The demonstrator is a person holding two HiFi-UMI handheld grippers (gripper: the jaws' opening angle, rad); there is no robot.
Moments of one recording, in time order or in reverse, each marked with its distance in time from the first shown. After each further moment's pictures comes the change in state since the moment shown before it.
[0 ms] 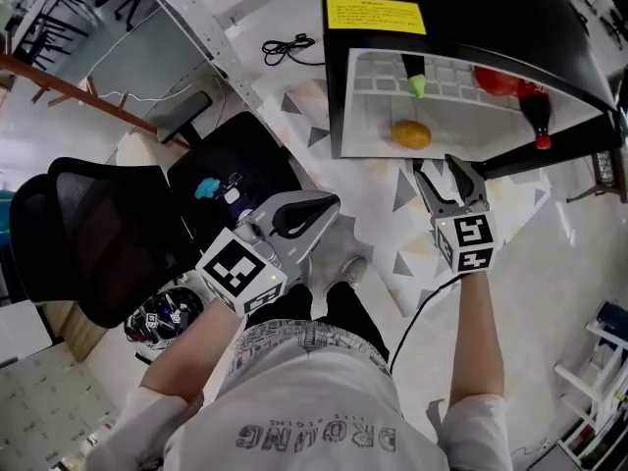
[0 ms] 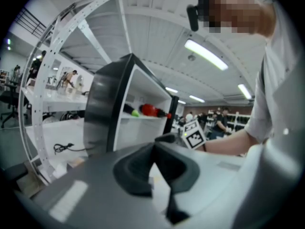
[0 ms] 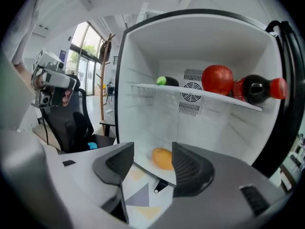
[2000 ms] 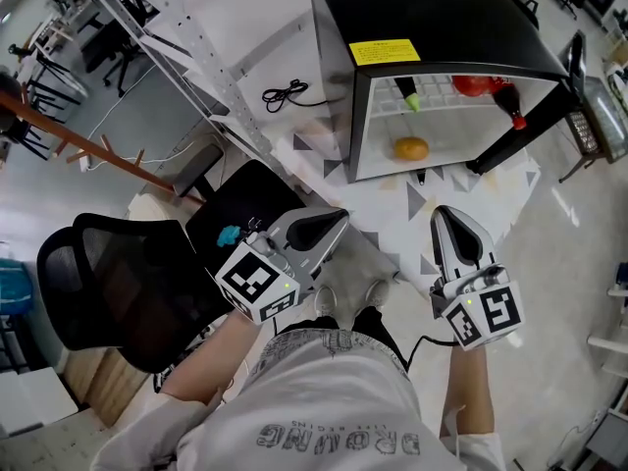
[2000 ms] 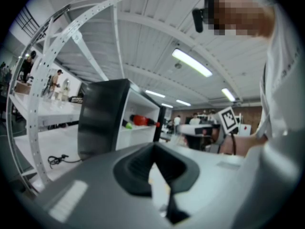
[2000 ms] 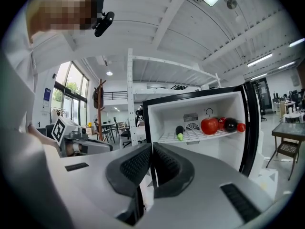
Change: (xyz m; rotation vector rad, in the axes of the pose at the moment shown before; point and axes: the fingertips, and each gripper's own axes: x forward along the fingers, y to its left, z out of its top) left arm -0.061 -0.001 0.033 0.066 -0.072 -0.159; right arm -0.137 0.111 0.131 0.294 -0.362 -0.122
